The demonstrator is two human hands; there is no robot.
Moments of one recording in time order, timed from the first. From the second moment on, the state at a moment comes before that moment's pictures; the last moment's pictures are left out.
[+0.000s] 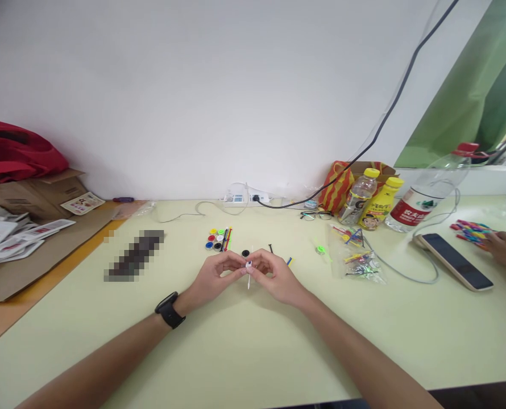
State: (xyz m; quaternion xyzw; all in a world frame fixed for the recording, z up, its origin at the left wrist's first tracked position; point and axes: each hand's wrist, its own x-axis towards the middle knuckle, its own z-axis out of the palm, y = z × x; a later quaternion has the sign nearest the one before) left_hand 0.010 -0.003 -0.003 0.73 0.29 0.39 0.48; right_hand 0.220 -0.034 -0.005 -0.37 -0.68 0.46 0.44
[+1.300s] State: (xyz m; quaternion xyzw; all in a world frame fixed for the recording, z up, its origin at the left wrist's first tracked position) left_hand -0.111 -0.003 -0.007 0.71 0.68 0.06 -0.18; right_hand 0.249 -0.022 -0.001 -0.46 -0.66 0.37 0.46
